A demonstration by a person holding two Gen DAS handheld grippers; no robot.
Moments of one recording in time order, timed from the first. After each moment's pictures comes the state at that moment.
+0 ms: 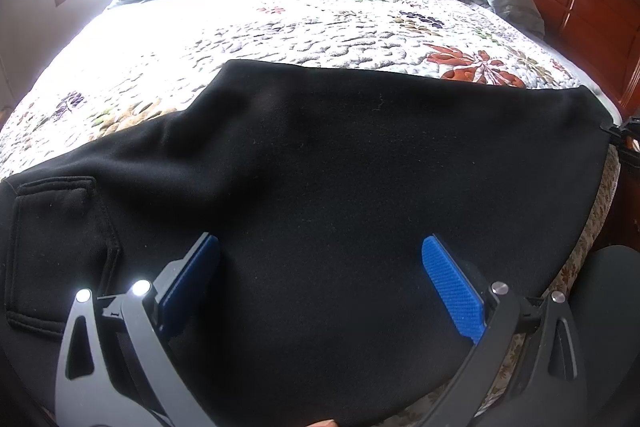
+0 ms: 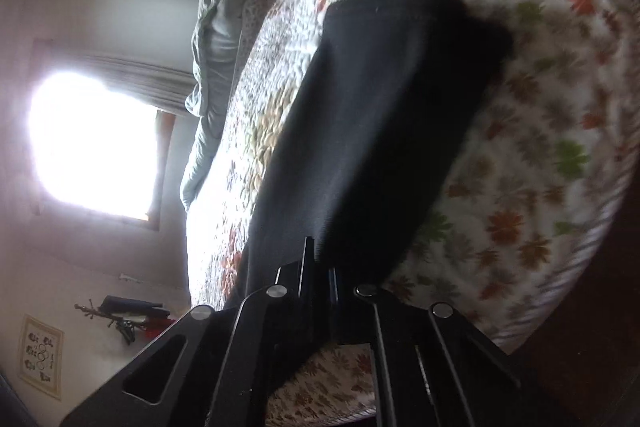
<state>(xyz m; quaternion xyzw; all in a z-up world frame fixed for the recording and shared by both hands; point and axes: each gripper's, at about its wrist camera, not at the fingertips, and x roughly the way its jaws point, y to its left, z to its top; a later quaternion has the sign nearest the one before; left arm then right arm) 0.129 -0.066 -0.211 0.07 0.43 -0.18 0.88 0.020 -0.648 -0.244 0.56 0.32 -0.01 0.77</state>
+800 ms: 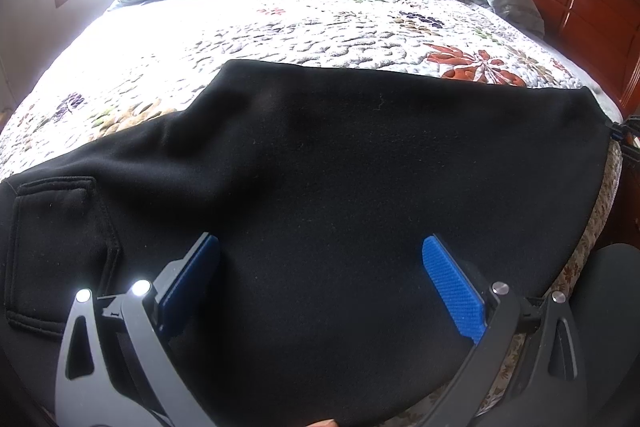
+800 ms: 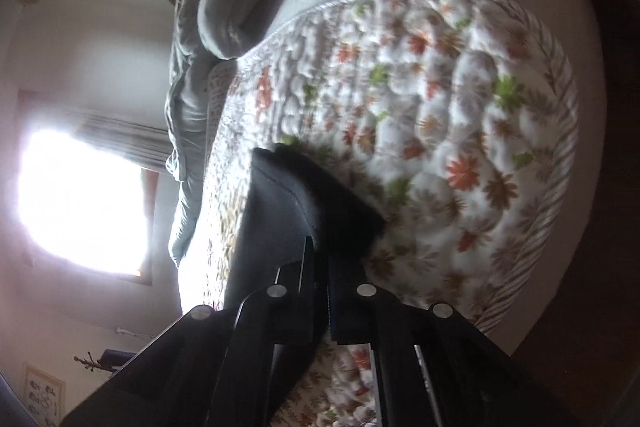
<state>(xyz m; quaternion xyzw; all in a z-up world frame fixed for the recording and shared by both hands) 0.126 -0.067 -0.212 0.07 0.43 -0.18 0.88 -0.011 -0.729 -0.258 0.59 0.26 -0.10 0.75</state>
